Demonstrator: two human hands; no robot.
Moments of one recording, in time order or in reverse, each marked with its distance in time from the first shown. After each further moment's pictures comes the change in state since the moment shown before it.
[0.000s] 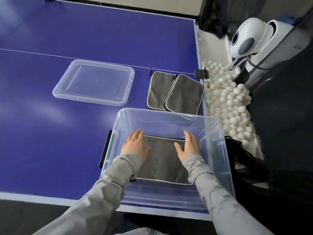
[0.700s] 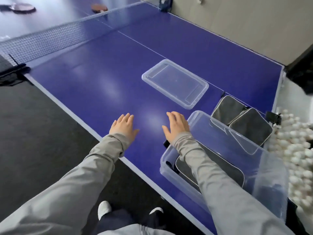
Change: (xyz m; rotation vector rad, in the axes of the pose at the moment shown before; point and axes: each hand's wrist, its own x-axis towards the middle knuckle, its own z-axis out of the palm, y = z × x) left_hand -0.135 -0.190 -0.070 -0.055 0.193 -0.509; right_hand -0.046 -0.230 0.070 -0.292 -0.178 -0.803
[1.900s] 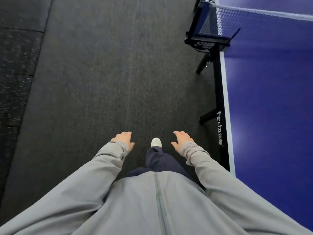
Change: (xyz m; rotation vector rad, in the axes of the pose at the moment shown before) left_hand -0.137 -0.523 0.039 -0.450 -0.370 -0.949; right_hand 0.113 -0.491 0.295 -0.393 -0.961 -0.566
